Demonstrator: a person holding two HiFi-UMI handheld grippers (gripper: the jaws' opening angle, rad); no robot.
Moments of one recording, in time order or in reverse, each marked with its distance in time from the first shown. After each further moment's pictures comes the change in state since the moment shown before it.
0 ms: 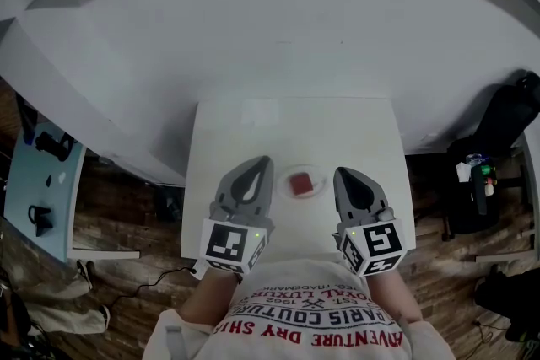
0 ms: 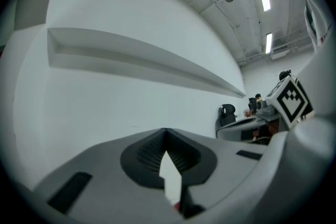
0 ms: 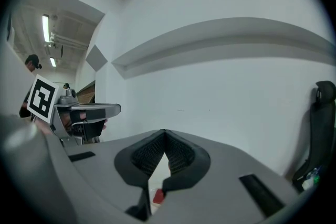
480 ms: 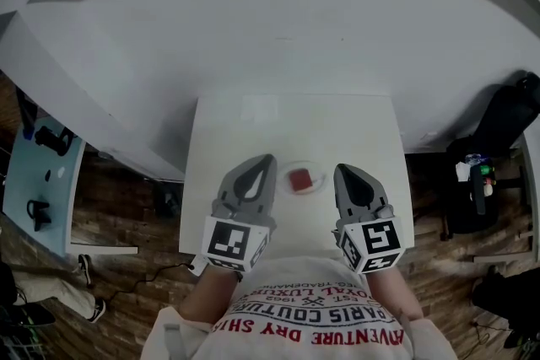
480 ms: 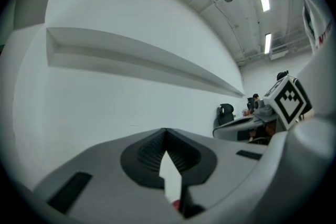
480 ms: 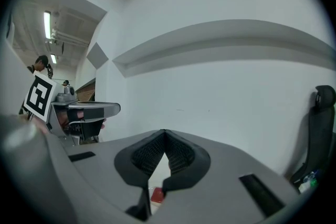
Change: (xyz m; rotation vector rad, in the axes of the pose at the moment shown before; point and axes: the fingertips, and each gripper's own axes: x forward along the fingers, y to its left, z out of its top) left arm -0.001 -0.009 -0.002 -0.001 0.007 -0.012; right arm -0.001 -0.001 -0.001 -0.025 0.008 -0.007
